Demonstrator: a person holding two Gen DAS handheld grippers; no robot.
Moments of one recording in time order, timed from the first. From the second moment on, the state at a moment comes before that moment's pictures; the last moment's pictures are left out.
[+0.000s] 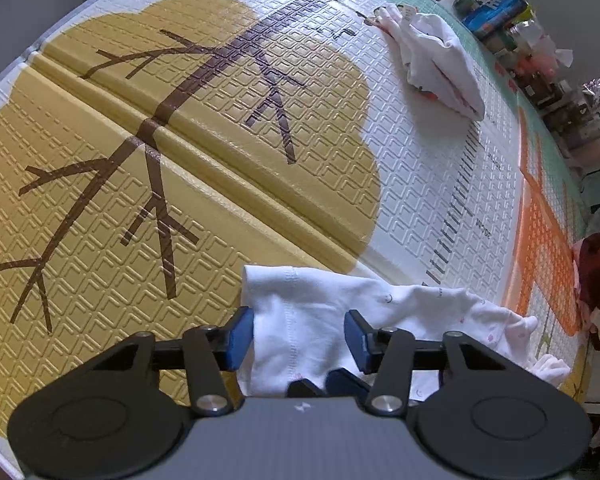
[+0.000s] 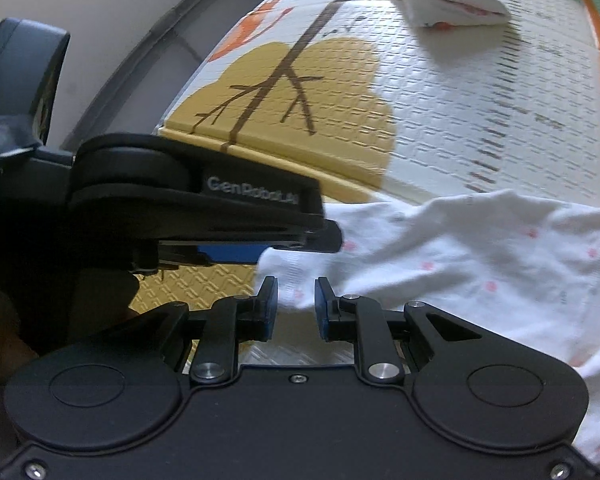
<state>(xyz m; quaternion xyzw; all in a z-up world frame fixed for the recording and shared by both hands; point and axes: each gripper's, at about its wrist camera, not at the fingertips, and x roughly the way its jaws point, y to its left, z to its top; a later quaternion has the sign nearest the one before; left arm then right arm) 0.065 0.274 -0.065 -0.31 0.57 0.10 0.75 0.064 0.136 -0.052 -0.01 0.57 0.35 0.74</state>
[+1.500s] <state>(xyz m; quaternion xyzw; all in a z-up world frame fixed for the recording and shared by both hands) 0.061 0.287 -0.069 -0.30 0.58 0.07 0.75 0.045 0.164 -0.073 -0.08 0.53 0.35 0.76</state>
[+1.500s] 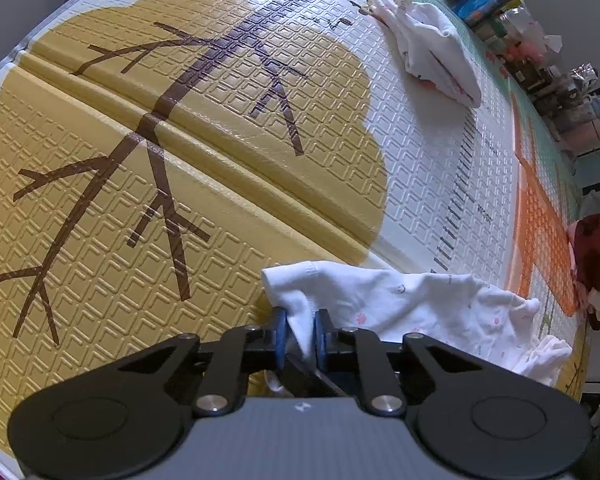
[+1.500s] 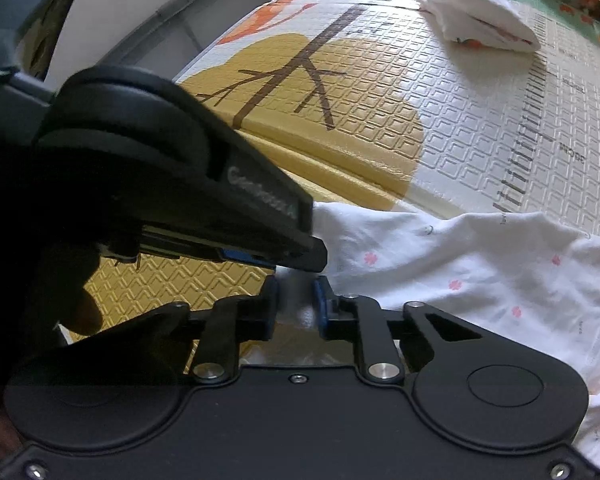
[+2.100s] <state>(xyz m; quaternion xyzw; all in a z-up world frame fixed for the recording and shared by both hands) 0.064 0.266 -0.043 -0.28 0.56 0.06 0.77 0.047 0.145 -0.049 -0.06 0.51 0.35 0.78</state>
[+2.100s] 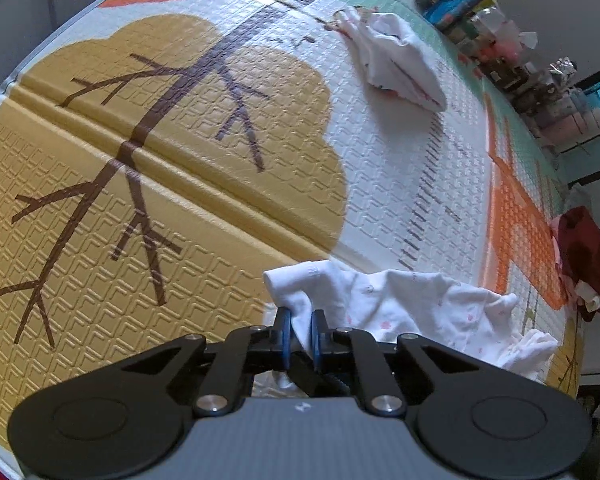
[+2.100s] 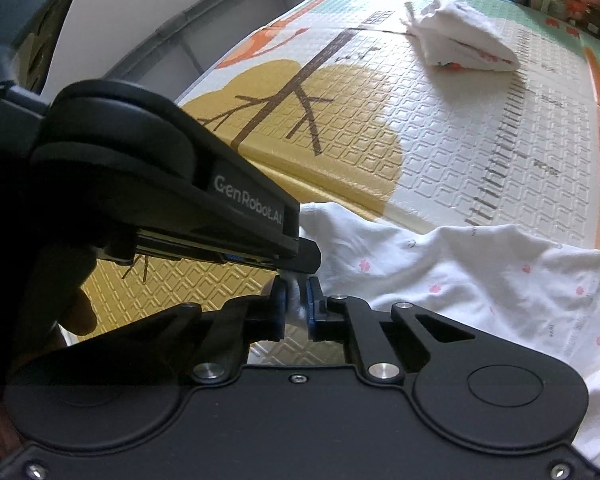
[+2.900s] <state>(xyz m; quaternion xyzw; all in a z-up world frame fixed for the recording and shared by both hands) 0.091 0.149 0.000 -0.21 0.56 -0.05 0.80 0.051 0.025 0.001 0.02 0.49 0.26 0.83</state>
